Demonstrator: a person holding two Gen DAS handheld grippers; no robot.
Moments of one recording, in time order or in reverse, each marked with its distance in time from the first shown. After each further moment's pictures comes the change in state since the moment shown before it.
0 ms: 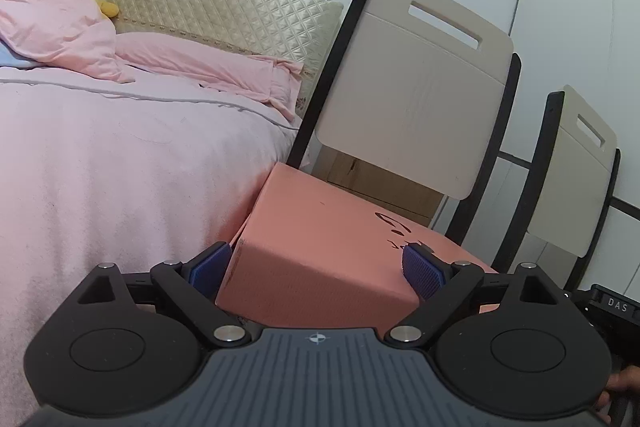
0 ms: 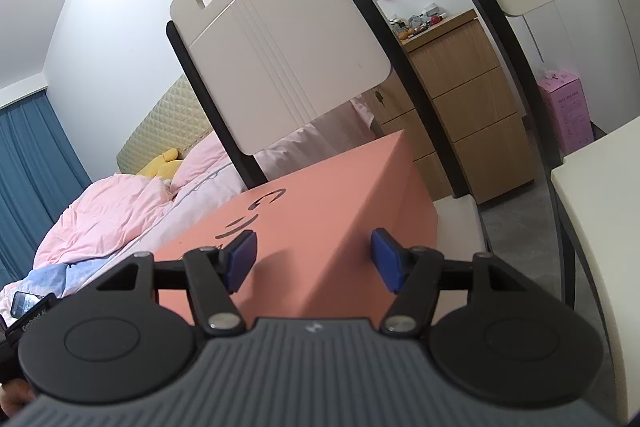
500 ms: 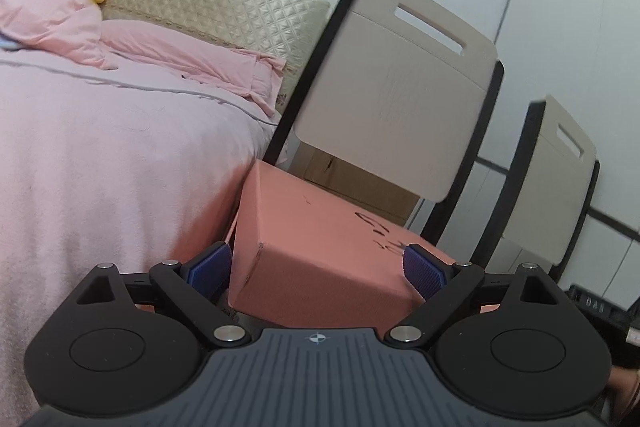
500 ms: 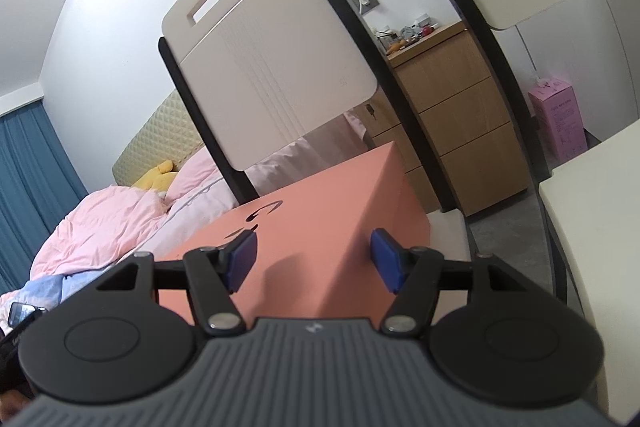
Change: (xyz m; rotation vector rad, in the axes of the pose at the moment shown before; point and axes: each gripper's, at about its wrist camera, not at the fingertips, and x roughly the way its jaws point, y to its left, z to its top) left arm 0.001 0.005 -0.003 -0.066 -0.004 -0.067; right arm -0.005 -0.010 0.008 0.007 -0.030 -0.008
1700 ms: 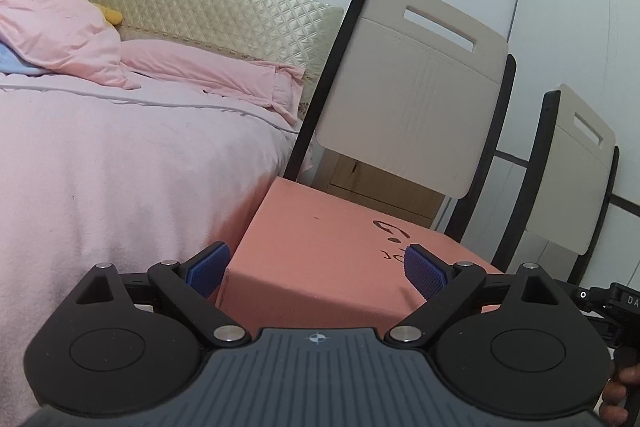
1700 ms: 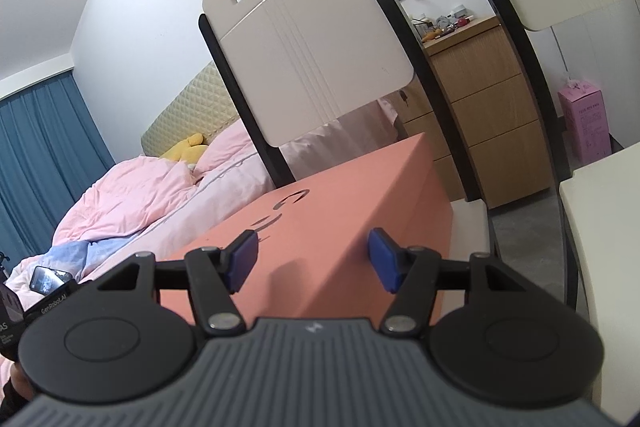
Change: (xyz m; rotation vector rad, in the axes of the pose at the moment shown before) left arm -0.017 -0.013 -0.001 0.071 -0.018 0.082; right arm -0.021 0.010 0.000 -0.062 0.066 0.087
